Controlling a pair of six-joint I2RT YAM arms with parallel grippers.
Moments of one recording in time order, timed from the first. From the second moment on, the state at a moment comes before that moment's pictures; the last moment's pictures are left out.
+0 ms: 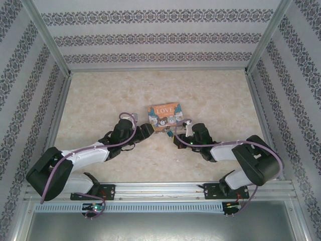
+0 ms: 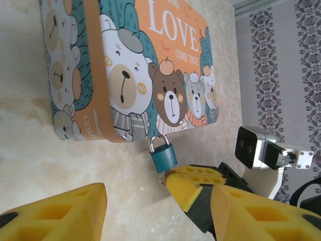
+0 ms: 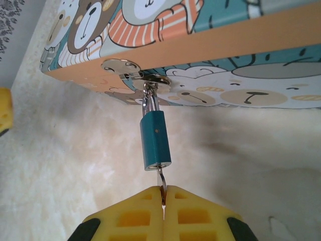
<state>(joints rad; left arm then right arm) -0.62 1.30 0.47 0.35 0.19 -1.08 0.54 1.47 0.31 0.55 -0.40 0.62</state>
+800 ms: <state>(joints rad) -0.64 1.42 0.44 0.52 0.21 -1.26 0.69 1.40 0.31 0.52 -0.23 0.97</state>
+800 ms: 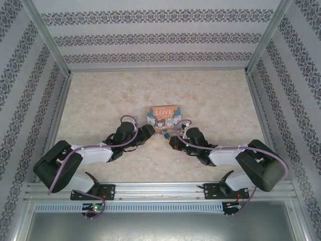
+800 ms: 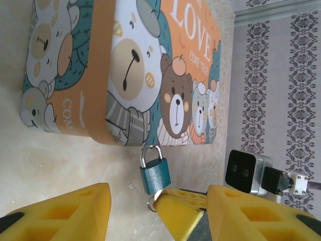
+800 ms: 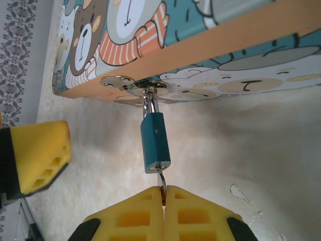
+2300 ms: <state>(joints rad) -0.71 1.76 0.54 0.76 0.26 -1.37 0.72 1.42 0.31 0.55 -0.21 1.21</state>
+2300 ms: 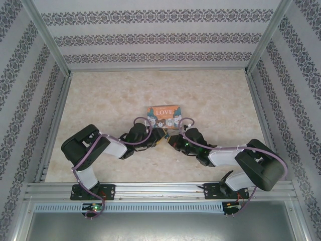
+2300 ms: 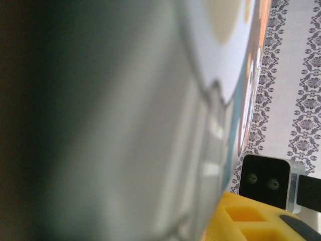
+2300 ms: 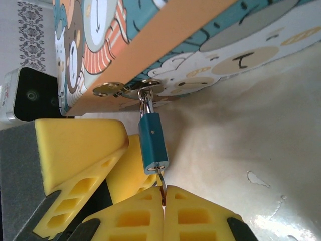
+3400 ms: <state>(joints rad) -0.71 1.81 0.60 0.78 0.27 -1.38 0.72 1.48 0.29 0.72 -0.20 1.39</state>
